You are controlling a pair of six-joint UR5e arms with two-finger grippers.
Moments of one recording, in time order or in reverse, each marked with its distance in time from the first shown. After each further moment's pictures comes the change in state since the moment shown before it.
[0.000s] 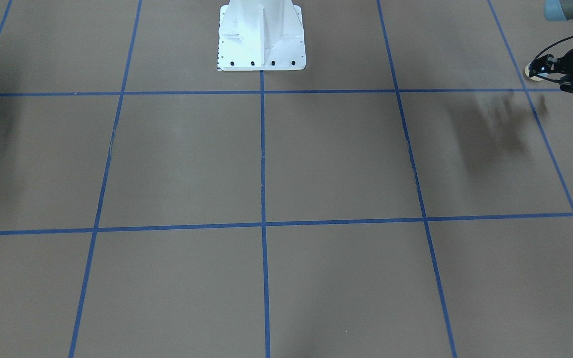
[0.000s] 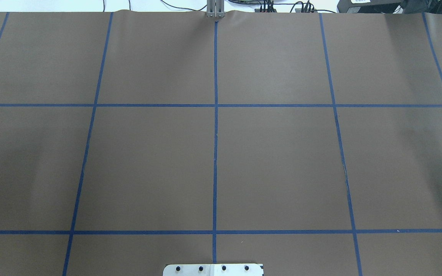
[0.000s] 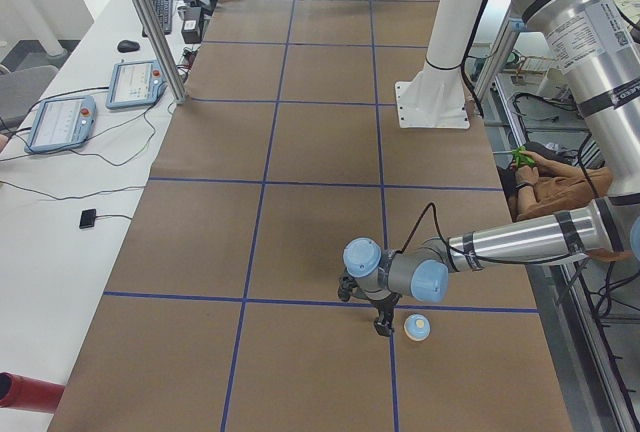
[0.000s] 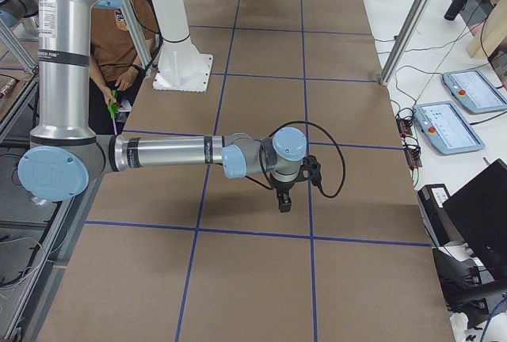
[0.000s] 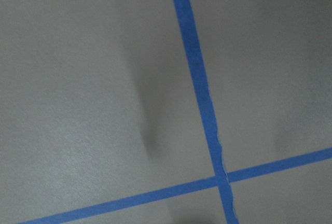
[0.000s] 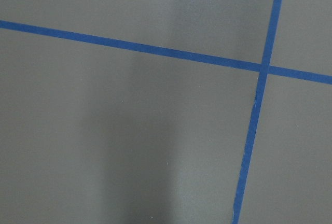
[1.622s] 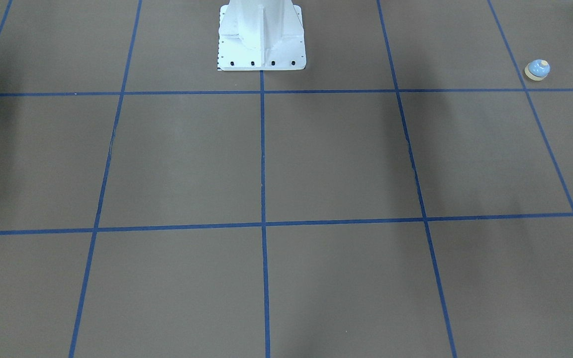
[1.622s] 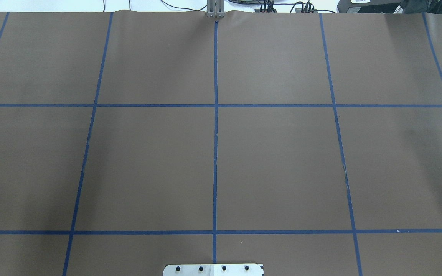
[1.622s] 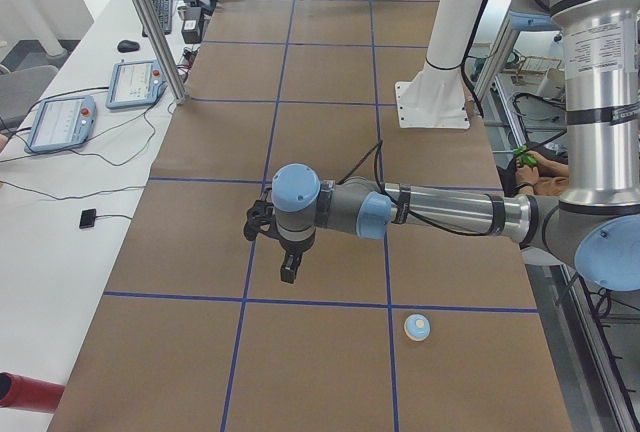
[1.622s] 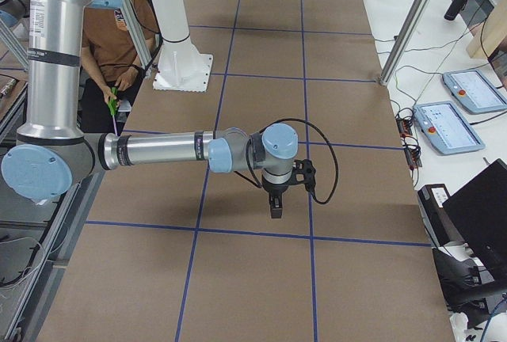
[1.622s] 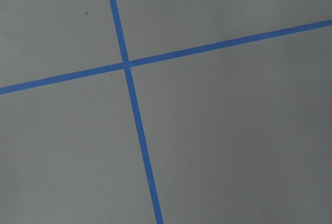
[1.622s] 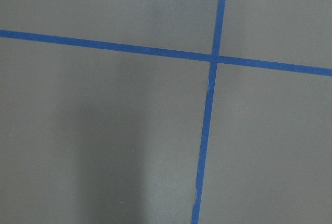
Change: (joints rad) left arm -0.485 -0.325 -0.147 0.322 -0.046 0.146; right arm 0.074 -0.046 0.084 -0.119 -0.043 0.000
